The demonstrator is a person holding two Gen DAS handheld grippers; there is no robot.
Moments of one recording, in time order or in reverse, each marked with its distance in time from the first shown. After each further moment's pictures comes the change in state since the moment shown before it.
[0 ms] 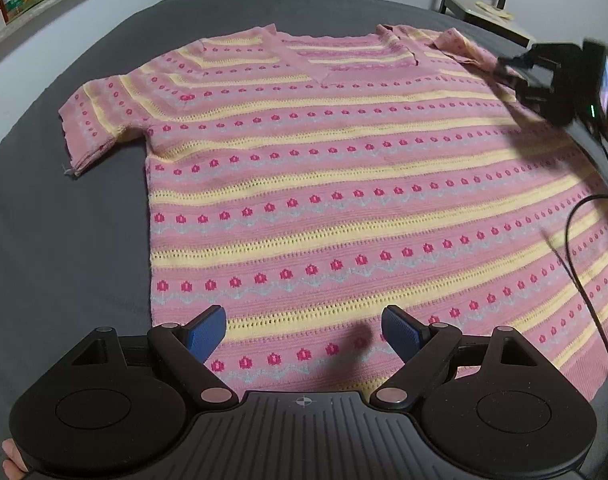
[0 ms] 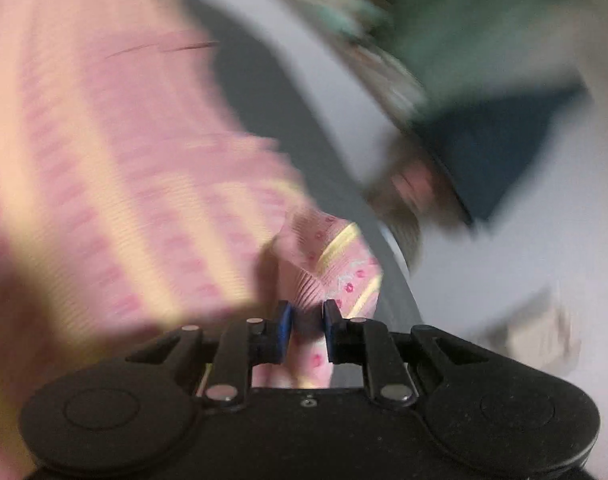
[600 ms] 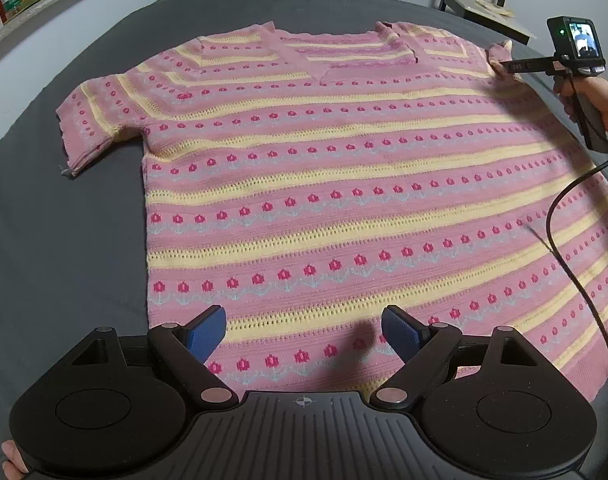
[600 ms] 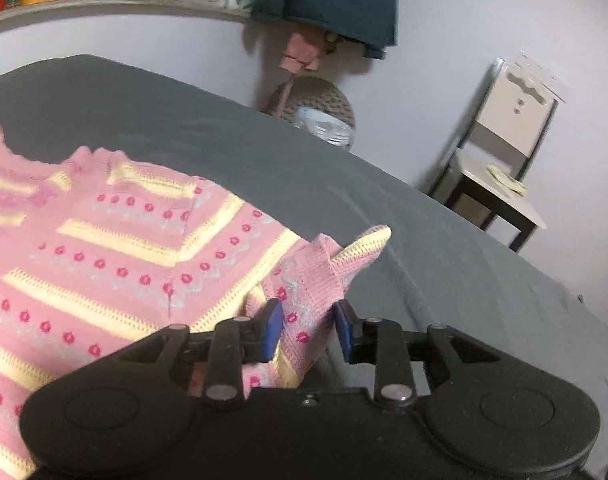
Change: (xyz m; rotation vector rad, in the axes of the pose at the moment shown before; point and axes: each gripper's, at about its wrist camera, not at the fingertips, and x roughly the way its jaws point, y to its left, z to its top) left arm 0.003 -0.002 0.001 0.000 0.008 0.002; right arm 0.061 -0.092 -0.034 0.956 0.359 -0.097
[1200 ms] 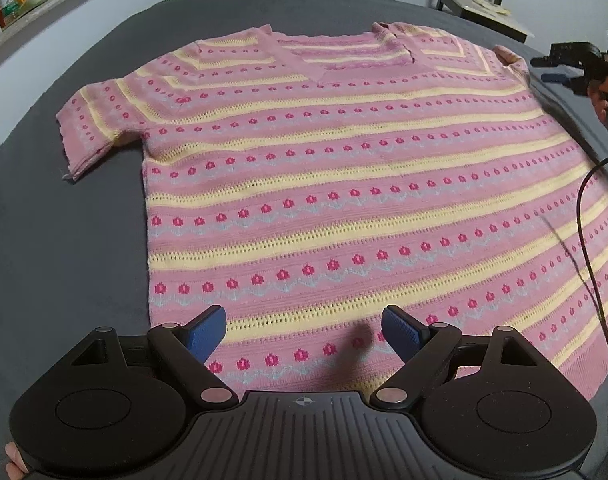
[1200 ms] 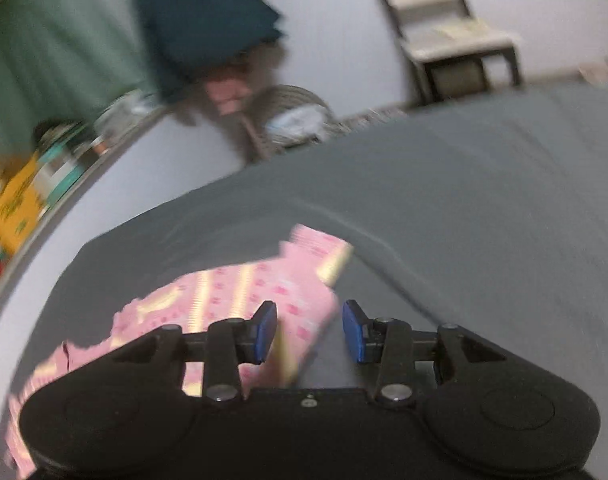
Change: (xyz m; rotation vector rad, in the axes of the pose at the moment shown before) left arm -0.002 -0.002 0.000 0.013 -0.003 0.005; right arm -0.009 -0.132 -0.041 0.738 0.061 0.348
